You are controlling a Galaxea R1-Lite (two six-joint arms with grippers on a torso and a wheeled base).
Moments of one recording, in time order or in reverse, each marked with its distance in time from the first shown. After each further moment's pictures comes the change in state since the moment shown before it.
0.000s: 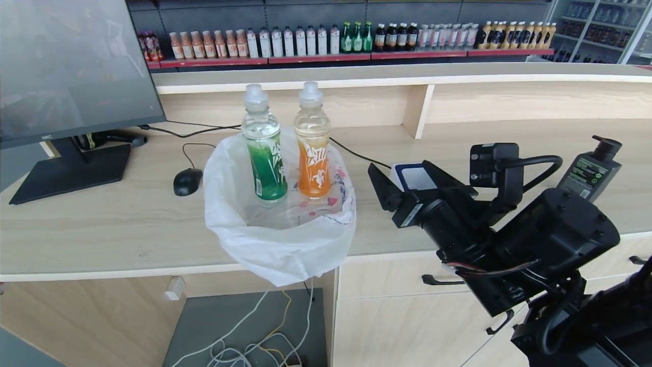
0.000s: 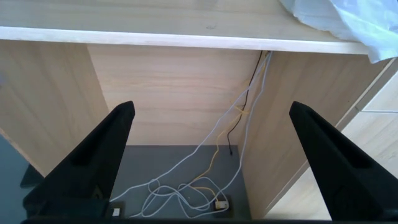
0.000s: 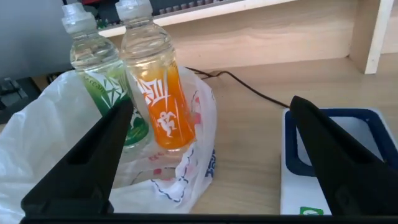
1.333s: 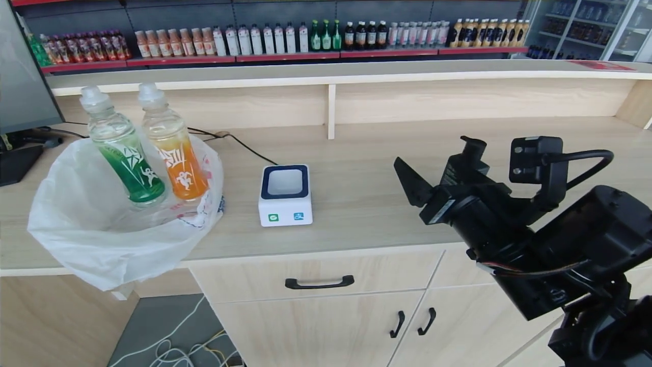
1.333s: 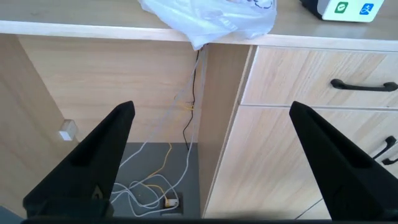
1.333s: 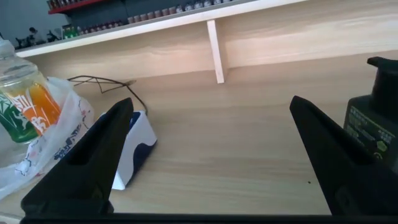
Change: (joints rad) left arm 0.000 0.000 0.000 0.000 0.001 -0.006; right arm -0.044 -0.090 0.081 0.001 0.000 0.002
